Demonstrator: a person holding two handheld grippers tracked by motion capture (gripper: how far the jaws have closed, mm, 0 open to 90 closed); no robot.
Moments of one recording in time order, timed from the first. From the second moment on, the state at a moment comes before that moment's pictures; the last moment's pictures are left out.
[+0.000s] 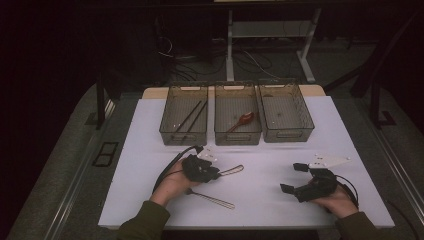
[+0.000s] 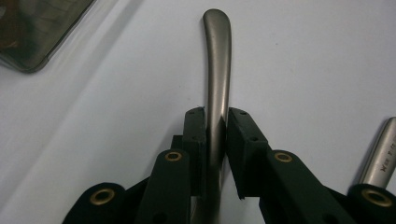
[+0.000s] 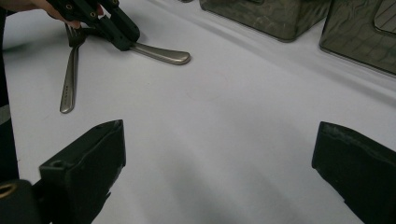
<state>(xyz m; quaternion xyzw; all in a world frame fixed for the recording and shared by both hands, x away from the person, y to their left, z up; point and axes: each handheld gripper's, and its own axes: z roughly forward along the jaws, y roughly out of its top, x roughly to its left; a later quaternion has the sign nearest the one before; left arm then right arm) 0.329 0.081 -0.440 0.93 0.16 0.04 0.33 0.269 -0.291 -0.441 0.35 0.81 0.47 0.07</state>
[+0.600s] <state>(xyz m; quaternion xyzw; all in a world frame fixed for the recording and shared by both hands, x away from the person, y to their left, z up) 0.336 0.080 -0.437 0.94 0.15 0.03 0.31 0.270 -0.291 -0.440 0.35 0.81 0.47 0.06</state>
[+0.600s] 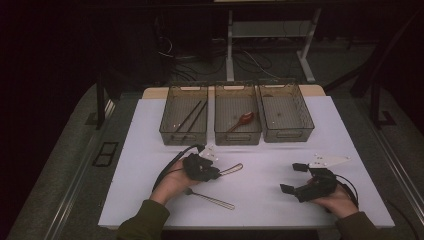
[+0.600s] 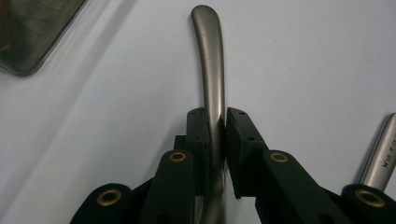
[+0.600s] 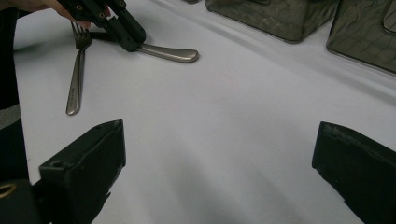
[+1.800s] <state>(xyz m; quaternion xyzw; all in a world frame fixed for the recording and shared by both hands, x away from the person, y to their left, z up) 0.340 0.033 -0.388 0.94 0.04 0.02 0.33 0.330 -0.219 -0.386 0.13 0.92 0.36 0.00</state>
